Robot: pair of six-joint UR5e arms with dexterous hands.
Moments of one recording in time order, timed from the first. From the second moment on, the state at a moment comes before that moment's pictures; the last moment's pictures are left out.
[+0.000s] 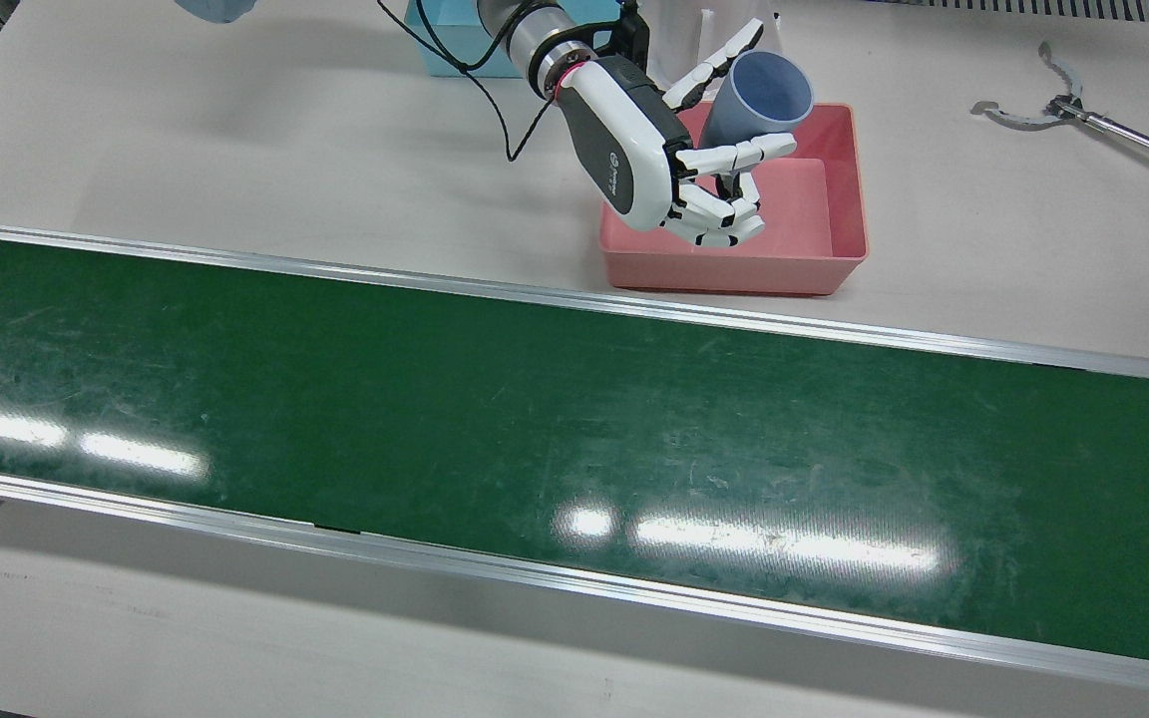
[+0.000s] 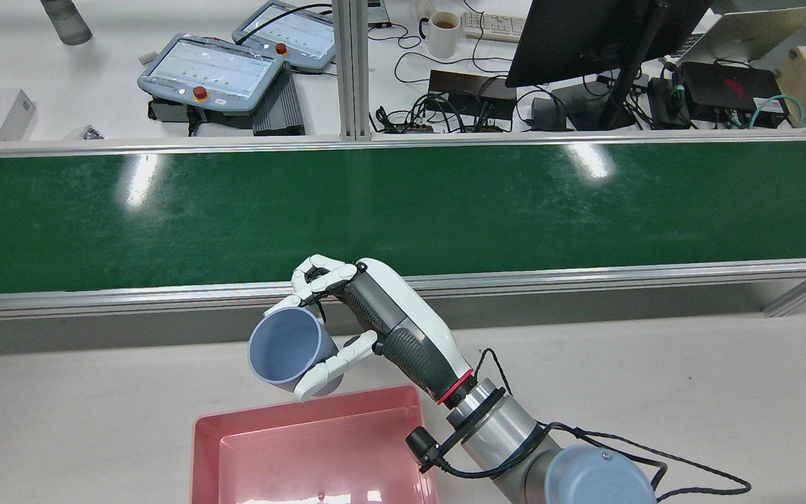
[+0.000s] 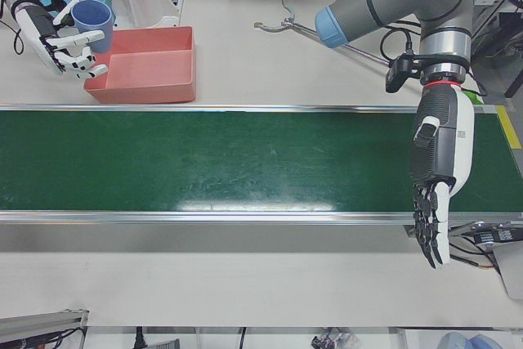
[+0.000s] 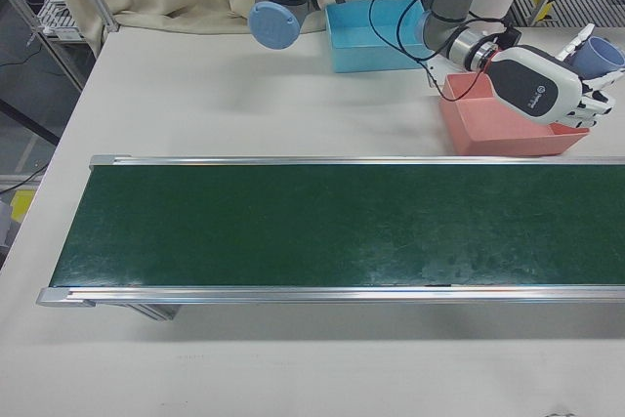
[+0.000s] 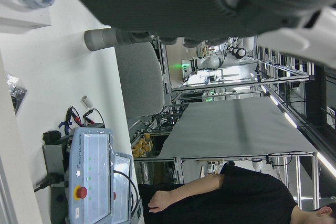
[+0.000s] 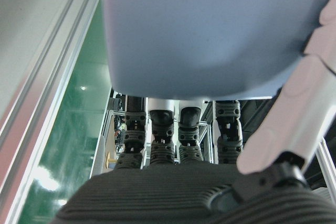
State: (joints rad) left arm -1.46 -1.87 -1.66 0.44 1.75 0.12; right arm 0.23 -1.03 2.06 -3.41 -0.83 -0.75
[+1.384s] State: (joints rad) left arm -1.46 -1.87 -1.66 0.44 1.75 0.12; right arm 0.02 -1.15 2.15 -3.30 -0.61 -0.74
